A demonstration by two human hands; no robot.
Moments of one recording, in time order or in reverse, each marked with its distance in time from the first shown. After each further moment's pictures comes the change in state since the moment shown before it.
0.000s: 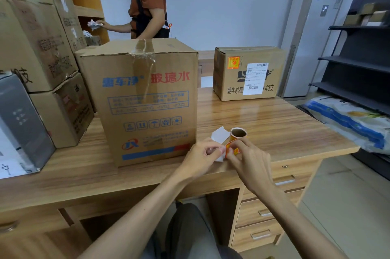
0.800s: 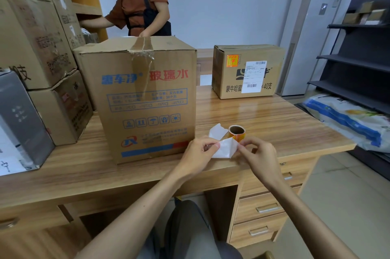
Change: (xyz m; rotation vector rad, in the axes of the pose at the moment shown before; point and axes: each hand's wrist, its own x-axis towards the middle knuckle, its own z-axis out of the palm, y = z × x) left_hand -0.001 -0.001 0.000 0.074 0.067 -0.022; right_hand 0.003 0.020 -0.020 0.451 -0.116 0.385
